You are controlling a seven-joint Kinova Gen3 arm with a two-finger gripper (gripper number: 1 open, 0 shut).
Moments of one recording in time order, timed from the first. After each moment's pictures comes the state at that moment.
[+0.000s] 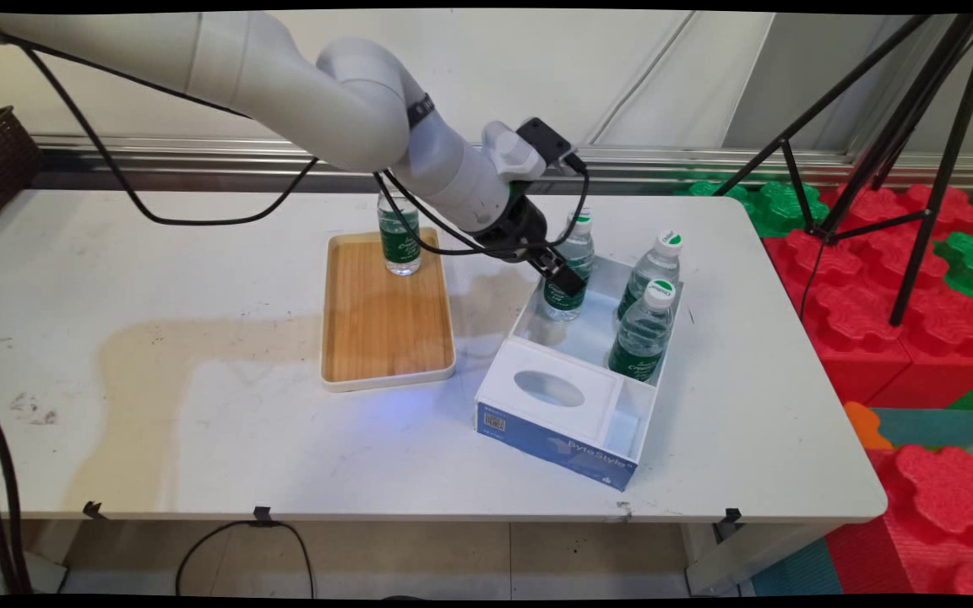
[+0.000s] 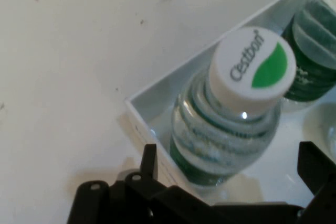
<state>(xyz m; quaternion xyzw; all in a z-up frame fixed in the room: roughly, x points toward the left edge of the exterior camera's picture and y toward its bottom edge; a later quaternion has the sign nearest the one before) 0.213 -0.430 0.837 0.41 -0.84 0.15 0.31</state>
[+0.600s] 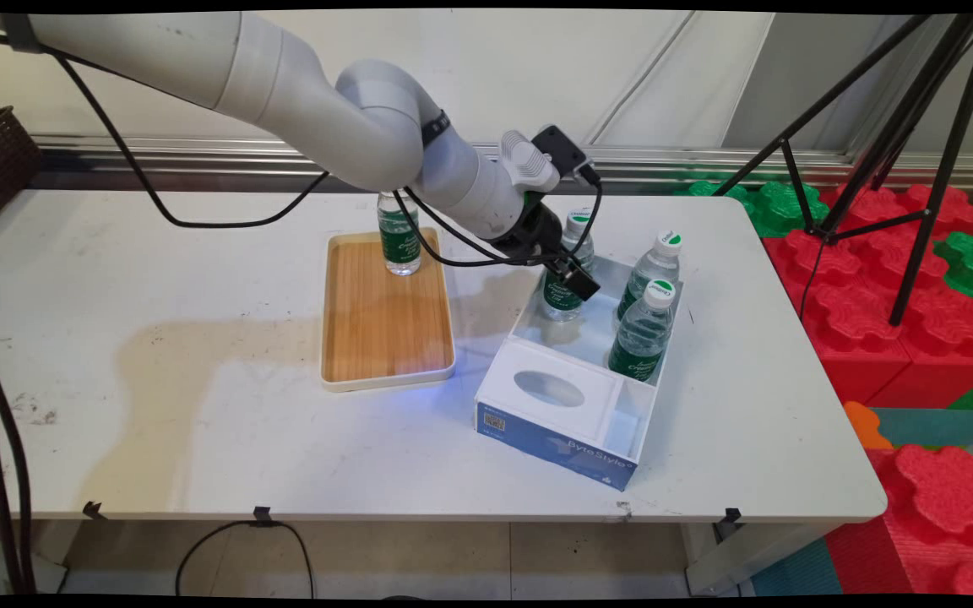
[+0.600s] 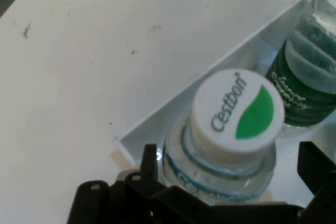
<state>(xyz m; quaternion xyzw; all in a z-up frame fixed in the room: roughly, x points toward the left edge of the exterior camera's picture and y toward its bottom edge) 0.200 -0.439 0.821 0.38 -0.85 0.17 0.33</state>
